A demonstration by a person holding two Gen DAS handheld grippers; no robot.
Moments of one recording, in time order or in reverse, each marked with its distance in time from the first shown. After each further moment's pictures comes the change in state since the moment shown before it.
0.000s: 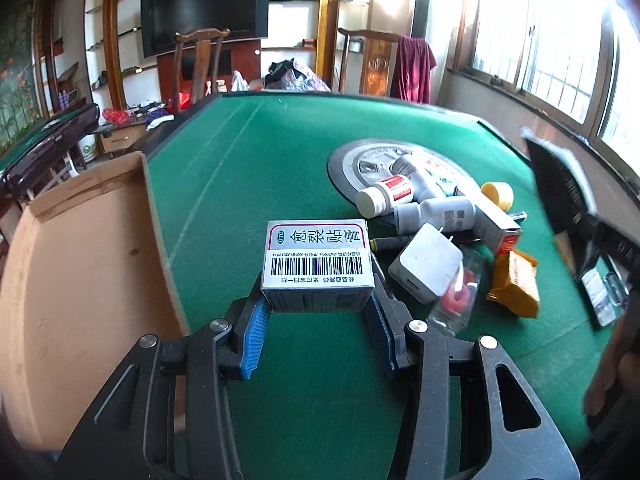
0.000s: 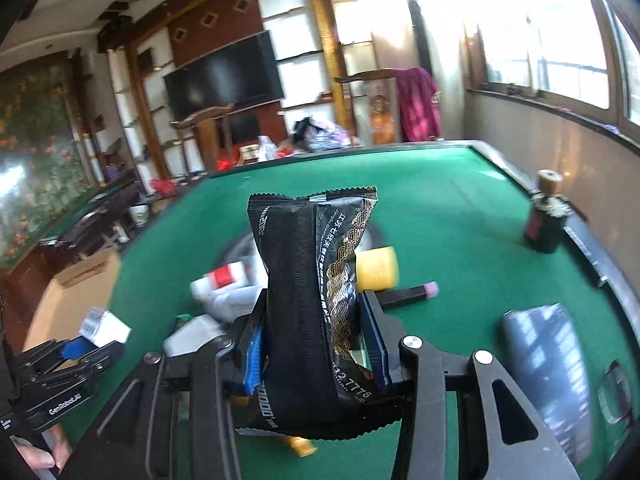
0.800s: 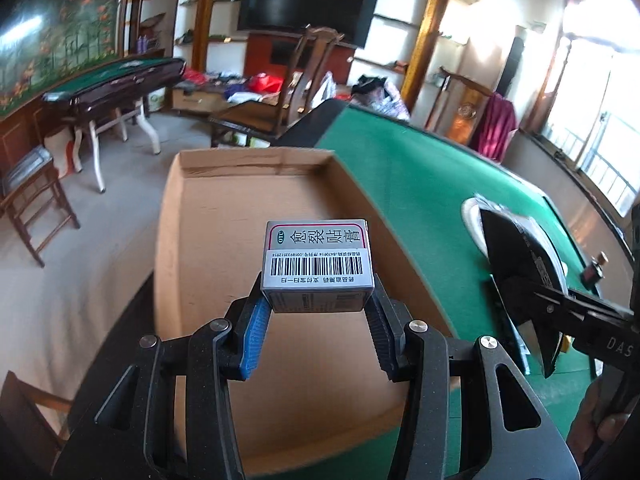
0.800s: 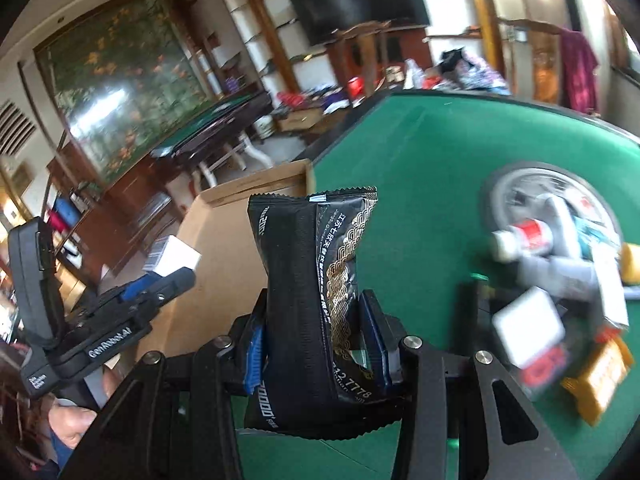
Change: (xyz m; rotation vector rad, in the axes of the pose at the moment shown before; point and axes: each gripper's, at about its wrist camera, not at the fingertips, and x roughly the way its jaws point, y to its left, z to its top) left arm -0.066 0.178 -0.006 -0.290 -0.004 0.121; right arm 0.063 0.216 0.005 -0.187 0.347 0.416
